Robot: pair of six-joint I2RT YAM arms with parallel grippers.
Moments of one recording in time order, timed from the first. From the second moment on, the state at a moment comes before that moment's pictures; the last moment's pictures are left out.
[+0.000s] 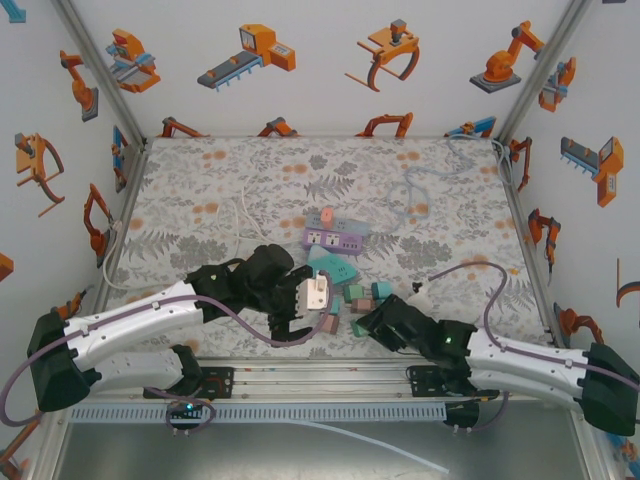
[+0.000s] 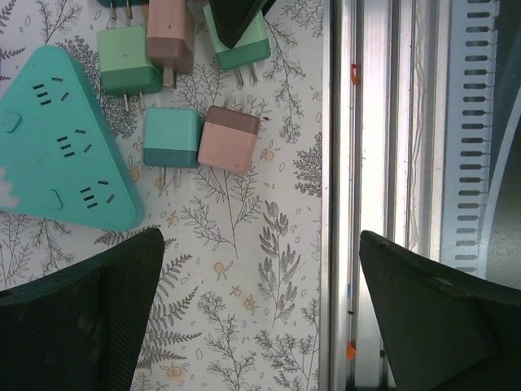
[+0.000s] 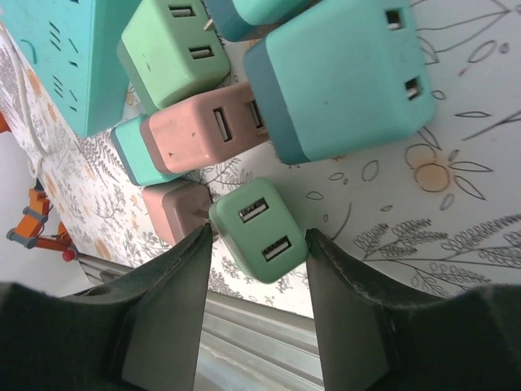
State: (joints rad) left arm -1.10 1.11 0.86 -0.59 0.33 0.44; right arm 1.11 0.72 0.19 -0.30 0.28 1.58
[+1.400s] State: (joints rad) left arm -0.45 1.42 1.05 -0.34 0.00 -0.57; right arm 0.70 1.27 1.10 -0.39 0.10 -0.15
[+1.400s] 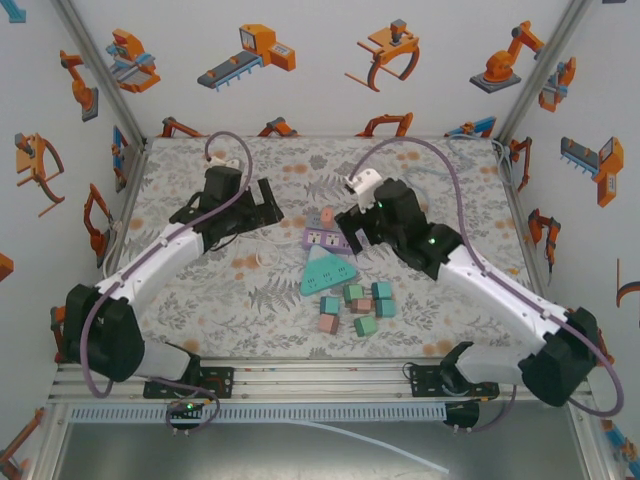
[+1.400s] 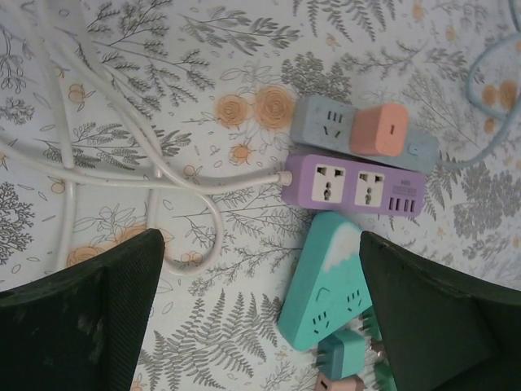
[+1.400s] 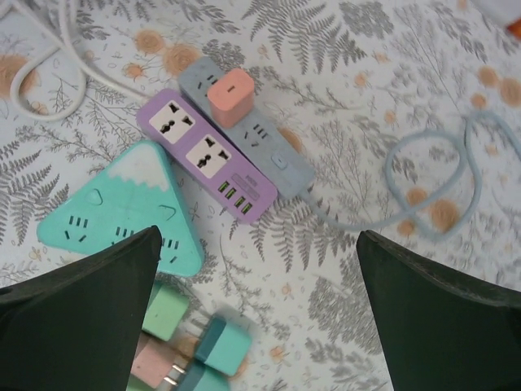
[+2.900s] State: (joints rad) left arm -0.42 2.04 1.42 -0.28 0.32 -0.64; right arm 0.56 2.20 1.86 -0.73 -0.35 -0.66
